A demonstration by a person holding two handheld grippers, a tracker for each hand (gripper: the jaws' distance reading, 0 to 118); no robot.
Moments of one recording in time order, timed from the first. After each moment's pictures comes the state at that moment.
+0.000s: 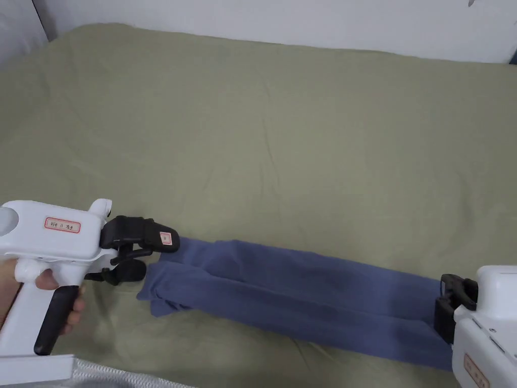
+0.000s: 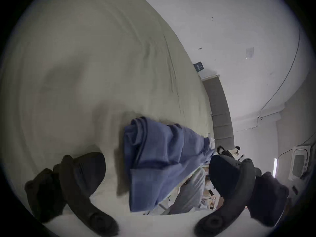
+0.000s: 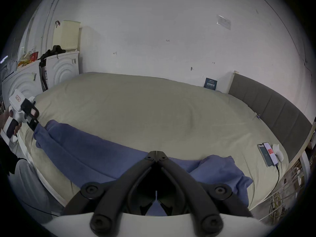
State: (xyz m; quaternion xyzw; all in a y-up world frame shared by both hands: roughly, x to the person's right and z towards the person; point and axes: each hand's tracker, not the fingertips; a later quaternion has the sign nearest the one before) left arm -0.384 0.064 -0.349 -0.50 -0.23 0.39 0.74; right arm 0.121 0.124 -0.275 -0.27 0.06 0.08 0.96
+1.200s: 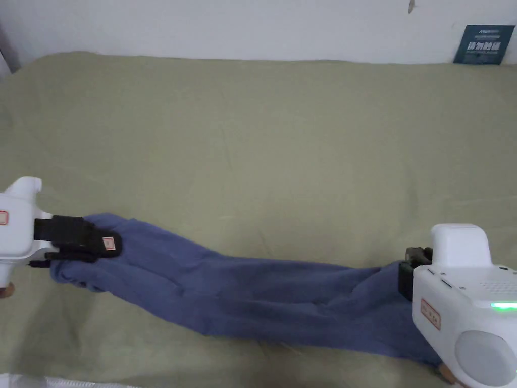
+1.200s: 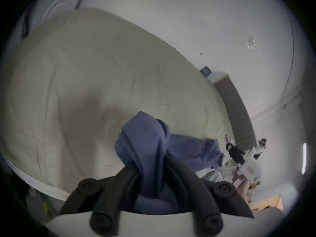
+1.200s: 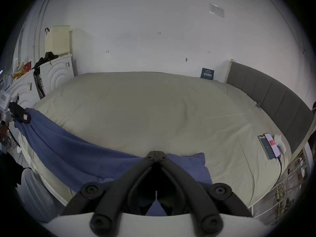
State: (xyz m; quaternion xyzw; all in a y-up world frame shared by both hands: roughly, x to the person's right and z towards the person) left arm -0.332 0.187 -0.303 -0.47 -0.15 0.25 0.83; right arm 0.157 0.142 -0.288 -0.29 0.04 0.04 0.96
